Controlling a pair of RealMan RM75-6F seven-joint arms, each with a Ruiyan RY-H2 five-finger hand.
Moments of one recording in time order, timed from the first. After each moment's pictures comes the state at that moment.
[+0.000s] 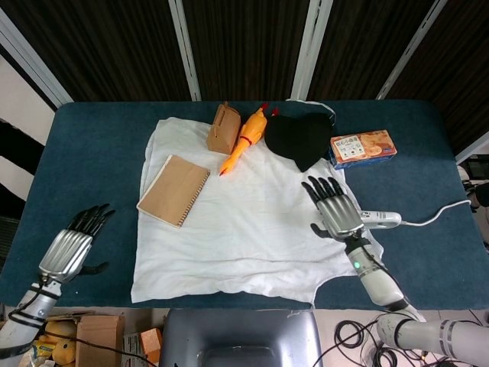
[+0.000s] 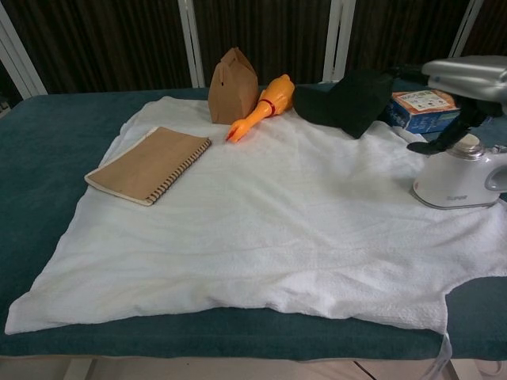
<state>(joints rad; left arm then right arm) -0.34 -1.09 0.00 -1.63 1.56 1.31 0.01 0.60 -1.27 0.18 -1.71 -1.09 1.03 -0.45</state>
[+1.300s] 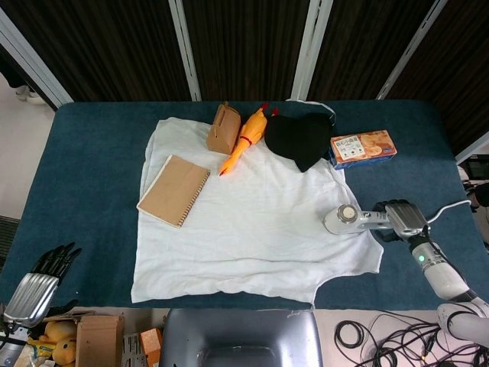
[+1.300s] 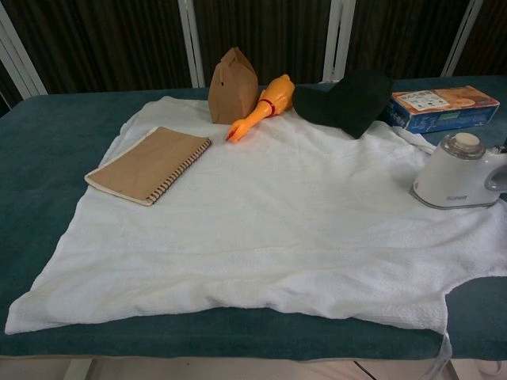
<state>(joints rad) -0.14 -1.19 0.11 -1.35 1.66 1.45 -0.10 0.55 -1.20 0.08 -1.31 -1.16 0.72 0.00</state>
